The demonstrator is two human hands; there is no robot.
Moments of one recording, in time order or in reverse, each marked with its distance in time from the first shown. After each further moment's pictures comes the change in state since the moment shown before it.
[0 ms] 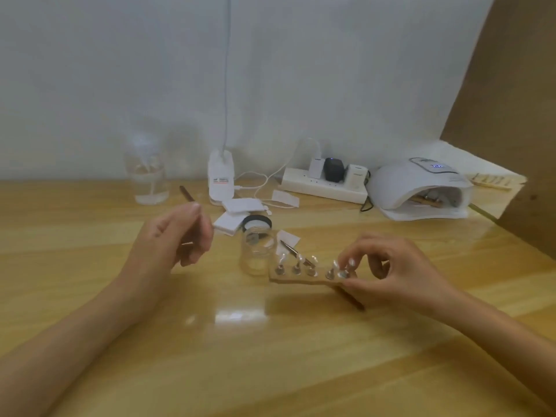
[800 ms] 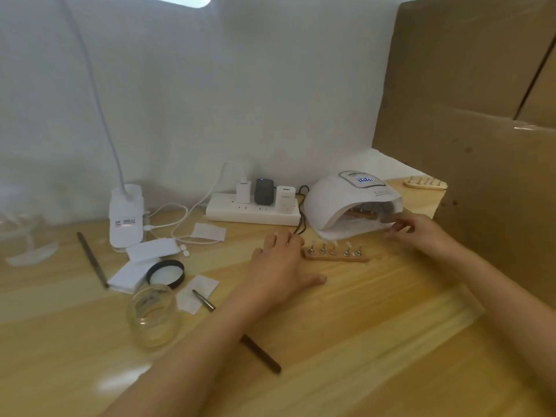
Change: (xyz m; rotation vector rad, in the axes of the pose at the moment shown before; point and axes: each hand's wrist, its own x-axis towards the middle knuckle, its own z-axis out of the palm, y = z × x) left_hand 0.109 -0.065 0.240 1.102 -0.502 0.069; right_hand 0.004 0.211 -0.152 -0.130 0.227 0.561
